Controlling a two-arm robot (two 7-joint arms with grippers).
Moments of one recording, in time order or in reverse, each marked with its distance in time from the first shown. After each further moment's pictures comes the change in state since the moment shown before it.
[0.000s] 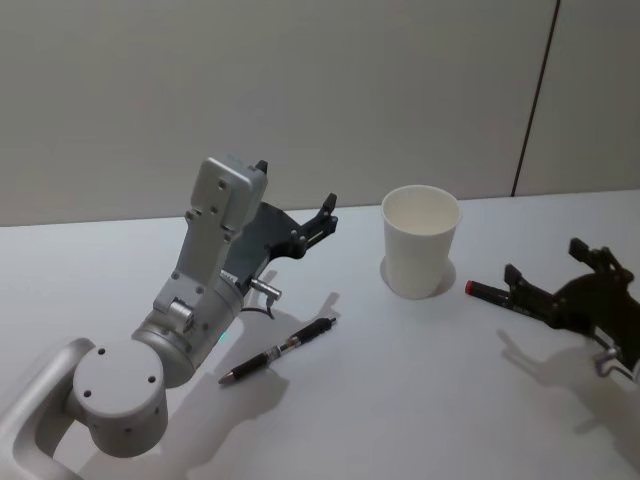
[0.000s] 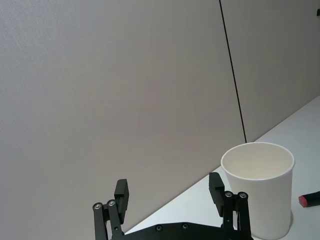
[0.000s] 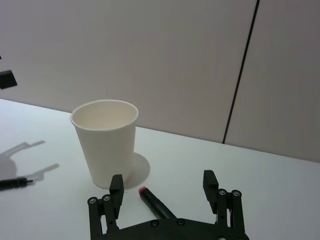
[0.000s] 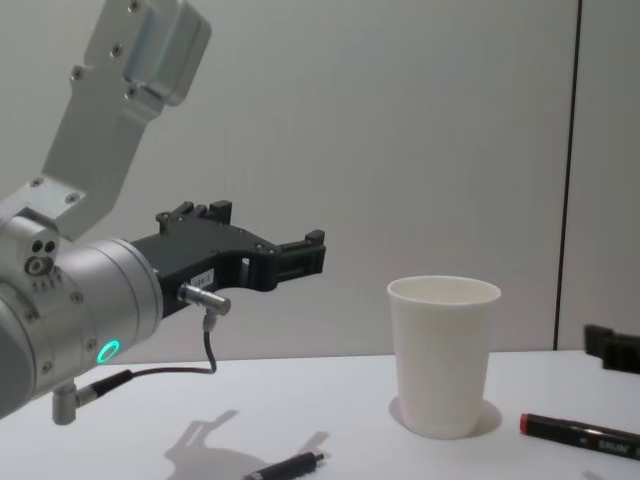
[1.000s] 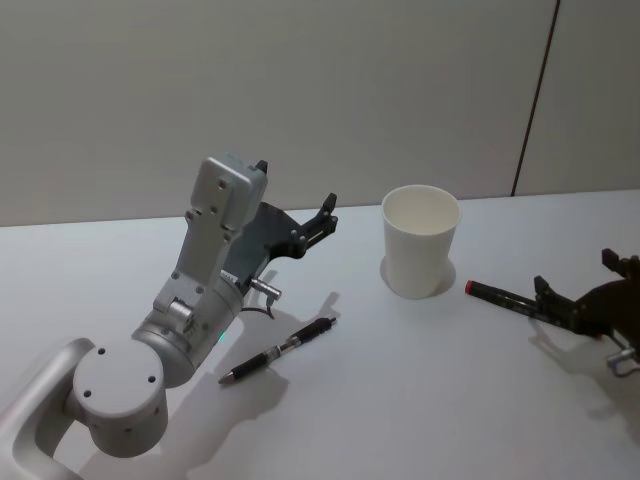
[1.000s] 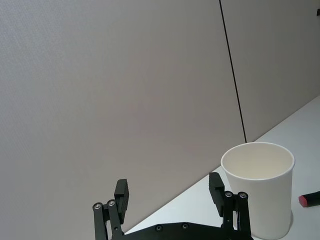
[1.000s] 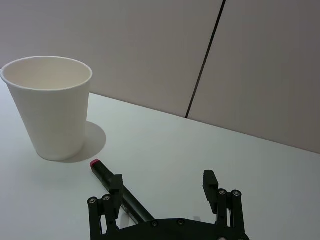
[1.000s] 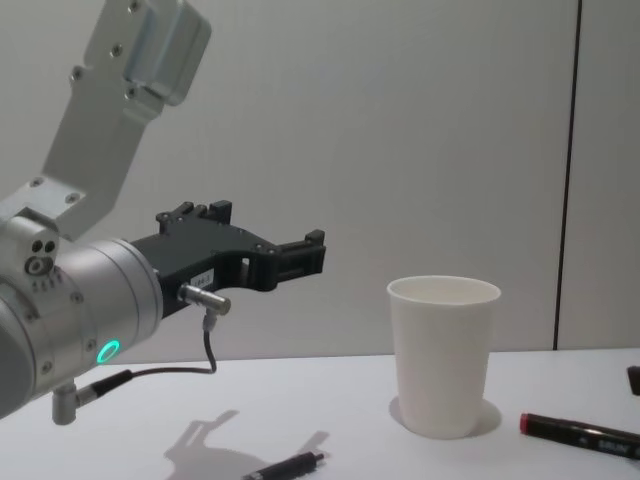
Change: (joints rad) left arm 0.000 0.000 0.000 0.000 0.000 0.000 0.000; right arm 0.022 0.001 0.005 0.023 -0.137 0.118 -0.084
